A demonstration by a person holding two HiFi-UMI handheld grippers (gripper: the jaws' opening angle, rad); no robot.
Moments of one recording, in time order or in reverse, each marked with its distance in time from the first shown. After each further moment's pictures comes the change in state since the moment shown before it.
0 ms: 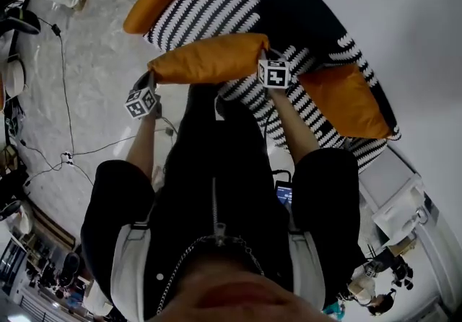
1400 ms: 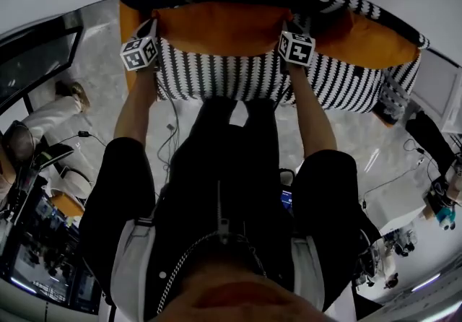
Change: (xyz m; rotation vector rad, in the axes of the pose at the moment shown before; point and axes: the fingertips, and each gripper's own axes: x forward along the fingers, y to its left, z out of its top) left arm 0.323 -0.249 0.291 0.622 0.142 -0.534; right arm -0.016 -0.171 0.058 0.645 -0.123 -0.419
